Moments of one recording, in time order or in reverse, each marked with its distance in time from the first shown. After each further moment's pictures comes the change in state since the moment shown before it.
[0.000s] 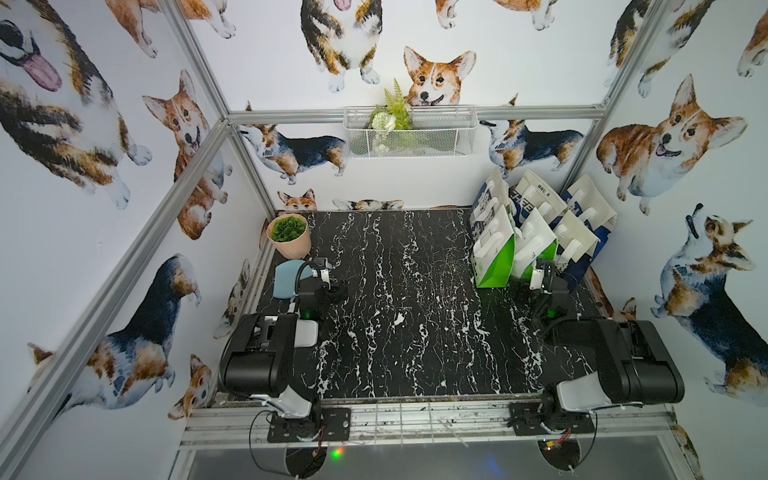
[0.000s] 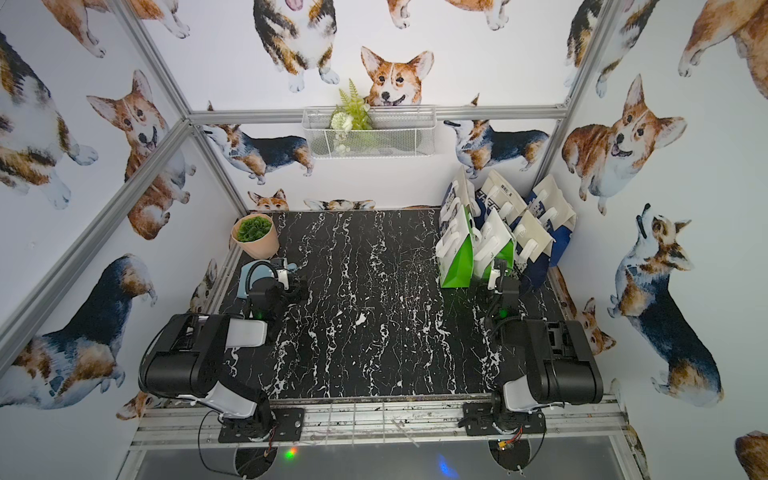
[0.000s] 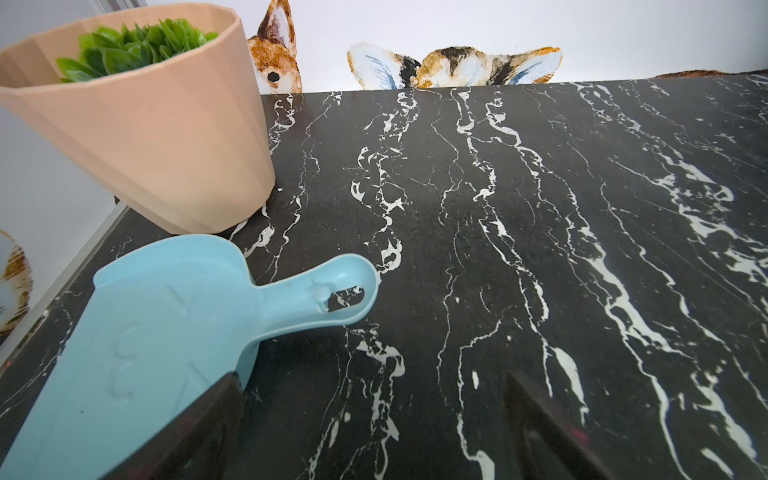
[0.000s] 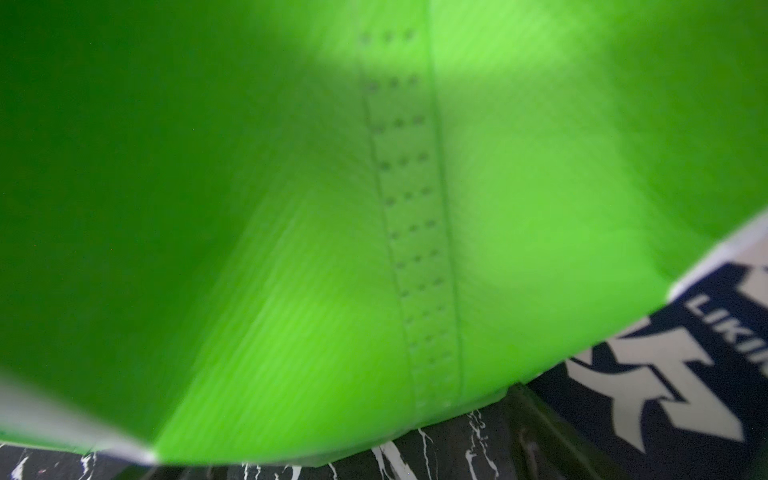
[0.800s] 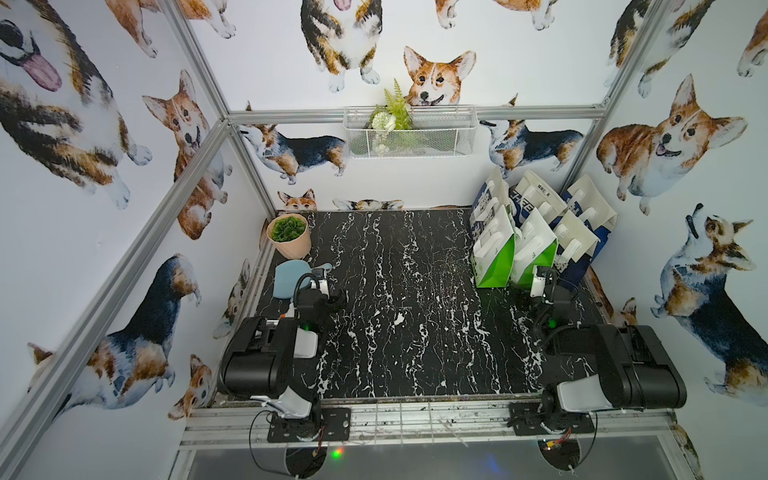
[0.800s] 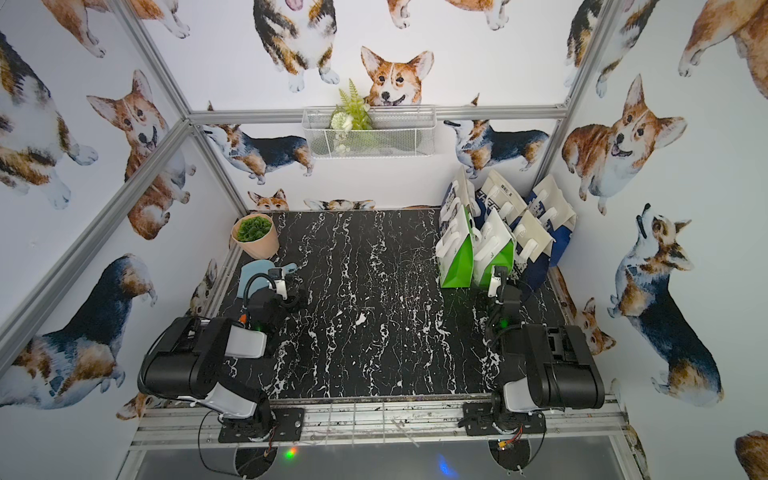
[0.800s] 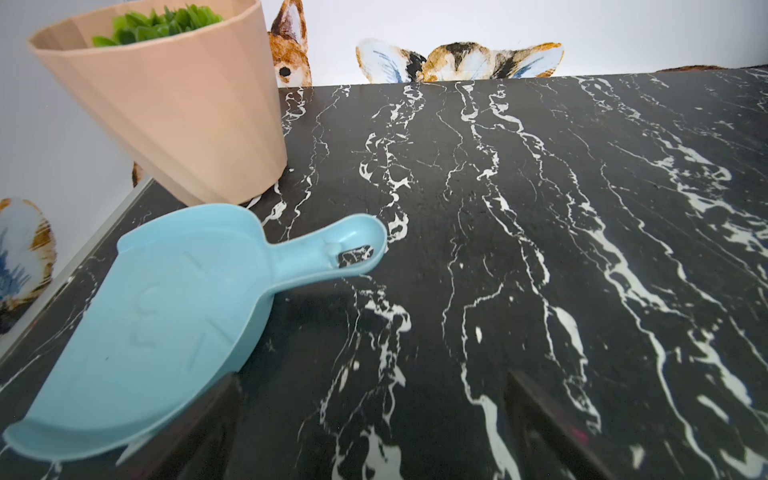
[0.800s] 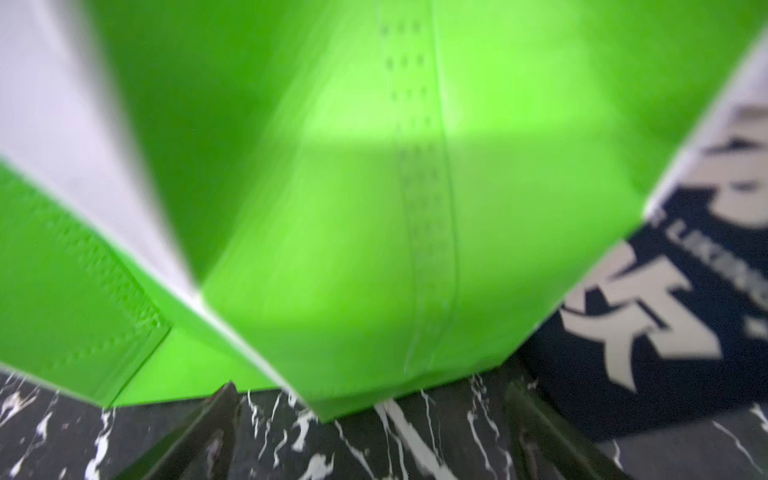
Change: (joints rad) left arm 0.001 0.003 -0.163 0.205 -0.016 0.000; right arm -0.005 -0.034 -0.136 0.138 0.000 0.005
